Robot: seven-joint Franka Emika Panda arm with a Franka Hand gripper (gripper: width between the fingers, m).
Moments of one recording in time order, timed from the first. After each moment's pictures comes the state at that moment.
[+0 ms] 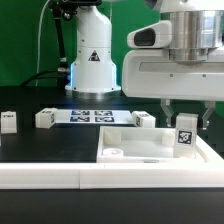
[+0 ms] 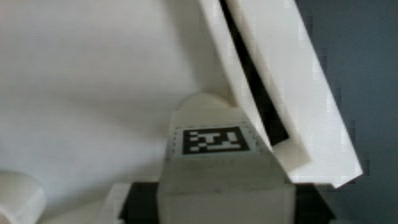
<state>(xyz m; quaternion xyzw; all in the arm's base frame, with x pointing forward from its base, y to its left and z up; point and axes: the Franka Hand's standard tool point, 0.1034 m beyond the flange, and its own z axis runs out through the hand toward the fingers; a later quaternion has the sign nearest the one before) 0.617 0.108 0.074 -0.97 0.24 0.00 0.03</state>
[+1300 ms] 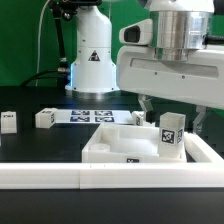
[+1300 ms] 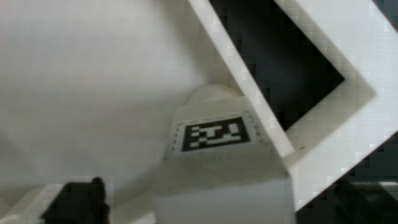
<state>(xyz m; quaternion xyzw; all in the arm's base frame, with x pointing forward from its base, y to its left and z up) 0.614 0.085 0.073 -0.92 0.39 -0.01 0.00</state>
